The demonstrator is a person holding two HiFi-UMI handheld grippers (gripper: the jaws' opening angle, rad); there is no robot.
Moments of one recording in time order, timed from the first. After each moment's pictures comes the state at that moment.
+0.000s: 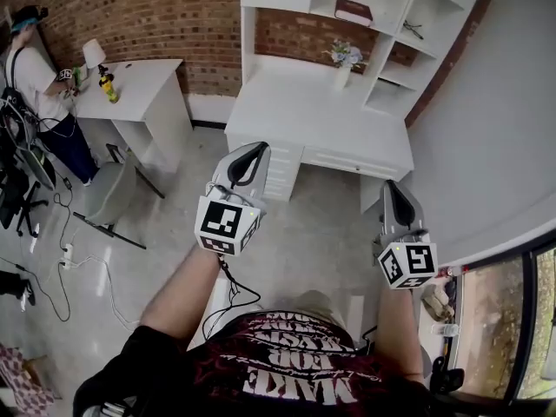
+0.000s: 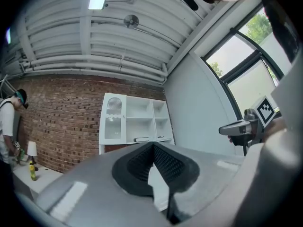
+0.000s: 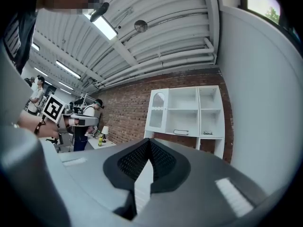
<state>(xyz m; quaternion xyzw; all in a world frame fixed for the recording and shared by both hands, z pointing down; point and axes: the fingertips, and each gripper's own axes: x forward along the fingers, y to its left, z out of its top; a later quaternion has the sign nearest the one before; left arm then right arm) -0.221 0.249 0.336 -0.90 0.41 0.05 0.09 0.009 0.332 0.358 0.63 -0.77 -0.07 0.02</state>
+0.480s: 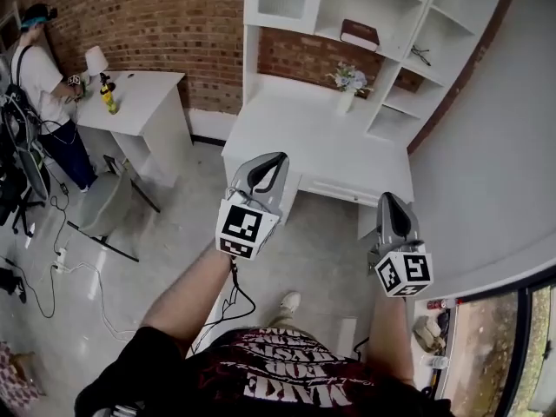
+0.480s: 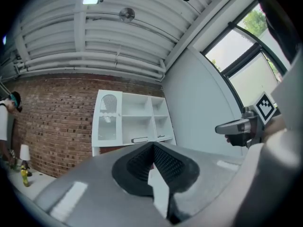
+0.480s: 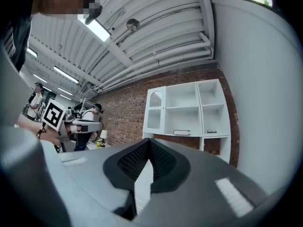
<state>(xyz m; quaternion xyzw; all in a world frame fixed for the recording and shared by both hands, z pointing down) -0.157 0.166 0.343 -0.90 0.41 0.03 0.11 0.048 0.244 0.363 0.62 -0.78 -0.05 -0.01</state>
